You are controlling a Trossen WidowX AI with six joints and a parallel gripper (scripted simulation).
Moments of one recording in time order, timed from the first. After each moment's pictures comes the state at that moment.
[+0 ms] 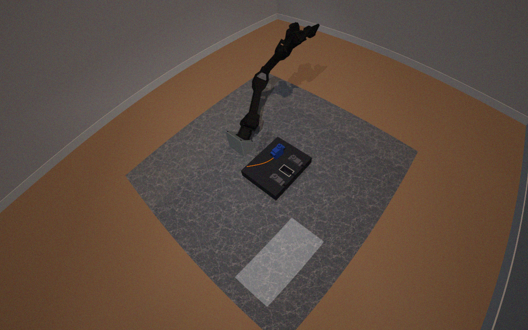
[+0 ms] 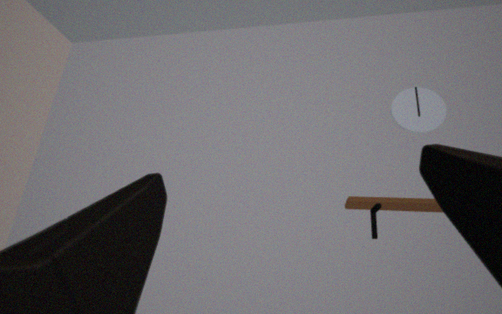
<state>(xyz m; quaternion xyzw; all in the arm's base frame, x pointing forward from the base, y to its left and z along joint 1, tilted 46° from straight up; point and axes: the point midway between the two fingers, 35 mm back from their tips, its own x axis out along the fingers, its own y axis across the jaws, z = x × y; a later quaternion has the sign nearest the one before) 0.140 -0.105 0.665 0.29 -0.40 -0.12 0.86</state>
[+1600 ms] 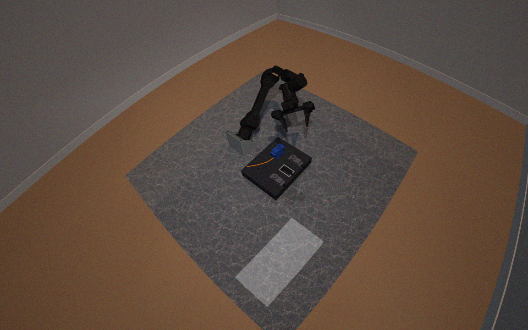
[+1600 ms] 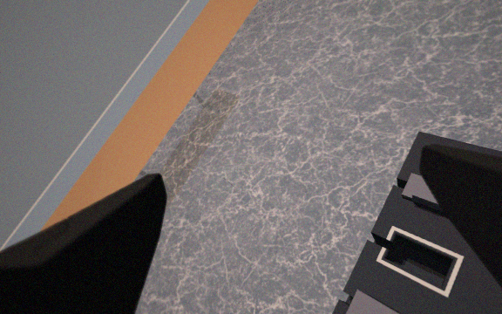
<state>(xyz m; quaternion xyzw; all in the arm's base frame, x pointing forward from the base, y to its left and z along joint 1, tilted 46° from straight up) 0.305 -0.196 0.242 0.61 0.27 -0.30 0.68</state>
